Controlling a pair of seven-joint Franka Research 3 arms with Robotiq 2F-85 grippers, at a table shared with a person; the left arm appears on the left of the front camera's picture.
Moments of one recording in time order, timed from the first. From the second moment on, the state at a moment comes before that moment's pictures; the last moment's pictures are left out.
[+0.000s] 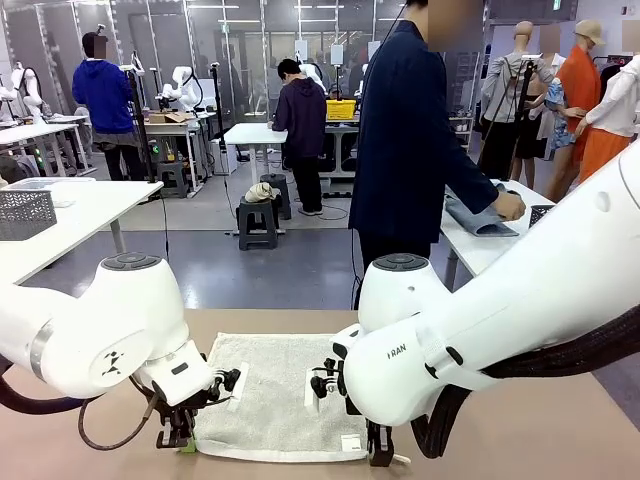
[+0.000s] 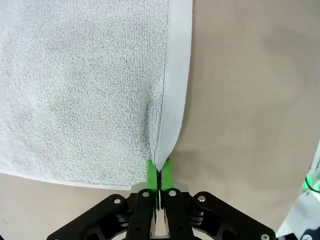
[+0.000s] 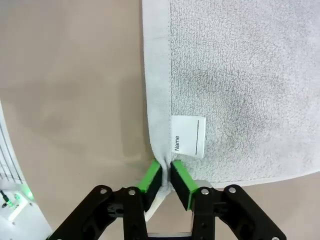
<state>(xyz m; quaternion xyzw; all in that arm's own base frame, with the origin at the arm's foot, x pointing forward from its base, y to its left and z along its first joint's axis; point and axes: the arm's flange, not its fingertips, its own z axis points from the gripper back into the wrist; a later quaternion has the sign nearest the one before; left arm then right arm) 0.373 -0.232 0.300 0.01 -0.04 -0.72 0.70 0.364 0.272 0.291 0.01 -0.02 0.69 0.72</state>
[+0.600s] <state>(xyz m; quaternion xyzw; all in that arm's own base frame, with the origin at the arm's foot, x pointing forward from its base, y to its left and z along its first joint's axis) 0.373 -0.234 0.301 0.01 -0.04 -0.72 0.69 0.363 0.273 0.292 0.01 -0.01 0.69 0.72</state>
